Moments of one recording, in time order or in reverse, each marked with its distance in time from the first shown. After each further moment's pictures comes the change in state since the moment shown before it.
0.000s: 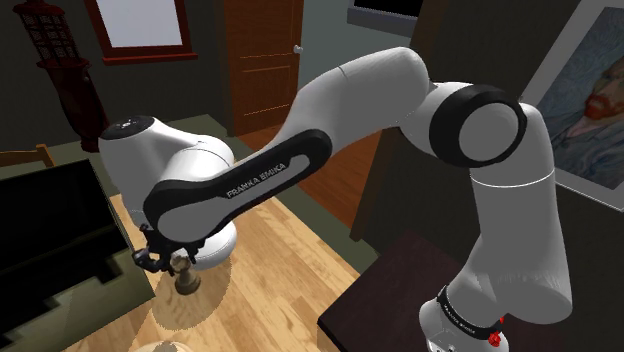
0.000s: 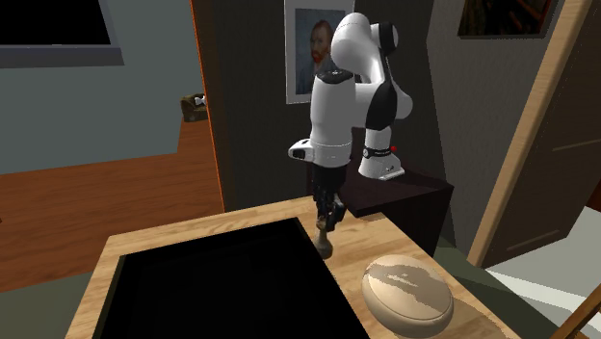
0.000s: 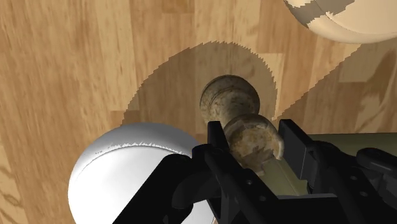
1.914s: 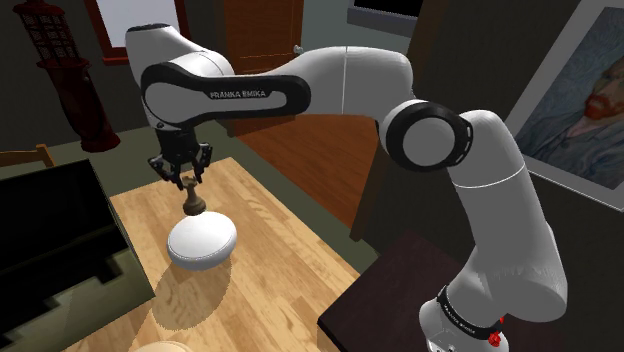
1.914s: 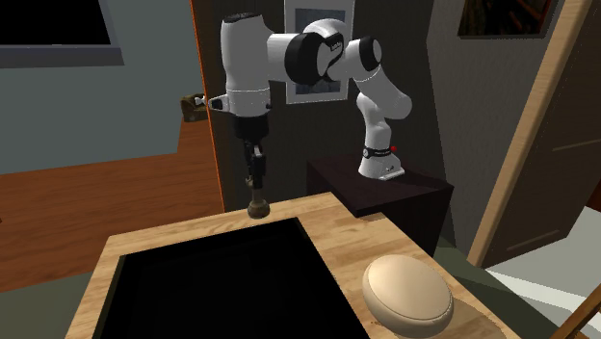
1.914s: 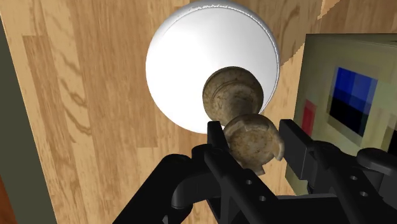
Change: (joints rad) arm -0.075 0.169 -0.059 0.553 0.002 -0.359 -0.287
